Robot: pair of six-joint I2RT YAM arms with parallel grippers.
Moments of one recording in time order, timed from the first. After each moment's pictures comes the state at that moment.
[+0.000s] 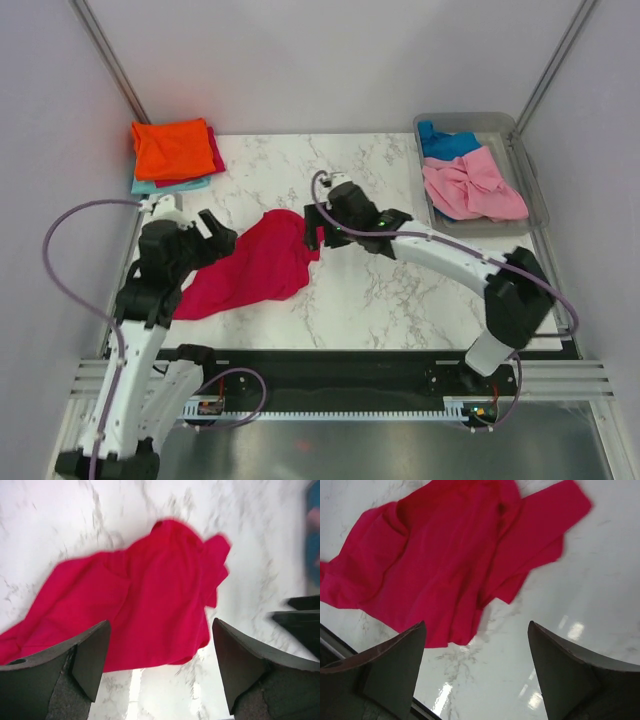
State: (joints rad) left arm -0.13 0.81 0.85 -0.63 0.03 -0.46; right arm 0.75 1.55 1.23 -0.32 0.04 0.48
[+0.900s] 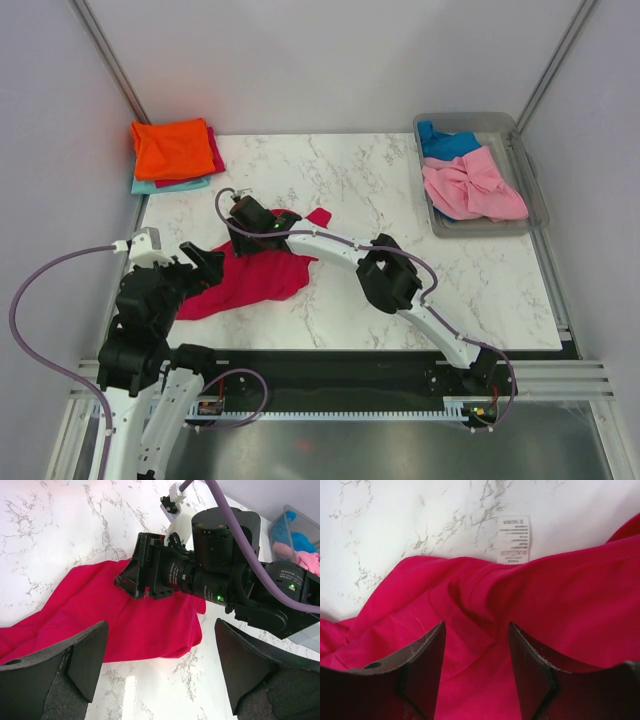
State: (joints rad) left arm -0.17 0.34 0.79 -0.75 -0.10 -0.51; right arm 1.01 2.54 2.25 -0.47 0.09 0.58
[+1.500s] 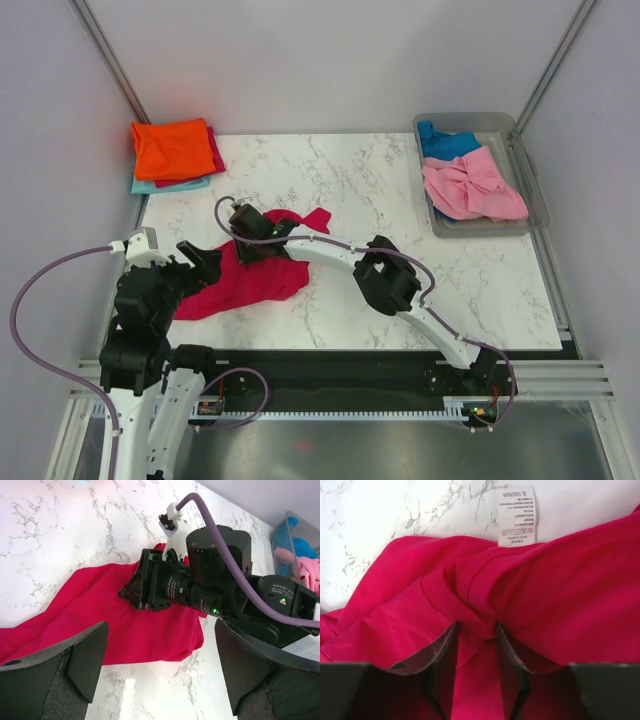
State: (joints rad) left arm -0.09 0.34 0.79 -0.75 -0.04 -0.50; right arm 1.02 2.54 2.20 -0.45 0.08 0.61
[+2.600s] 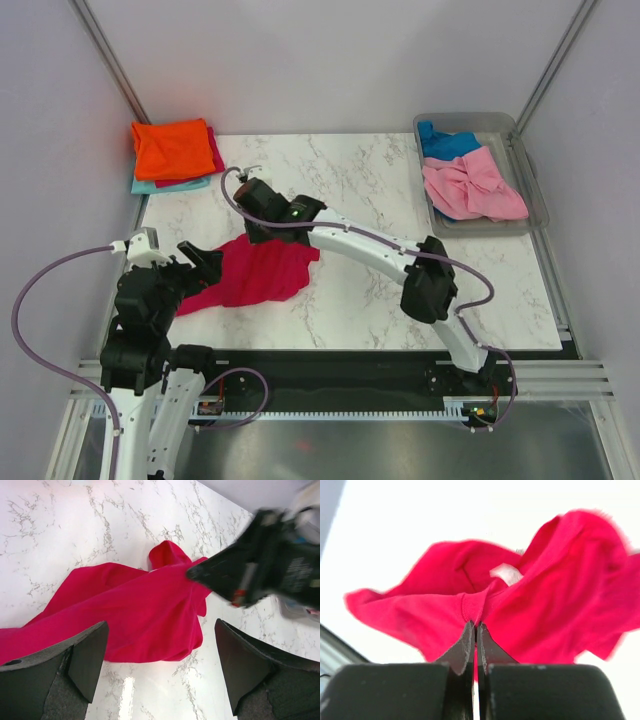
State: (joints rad) left arm -0.08 0.34 0.78 -0.75 -0.02 -0.50; right arm 1.05 2.22 2.13 -0.66 0.23 0.58
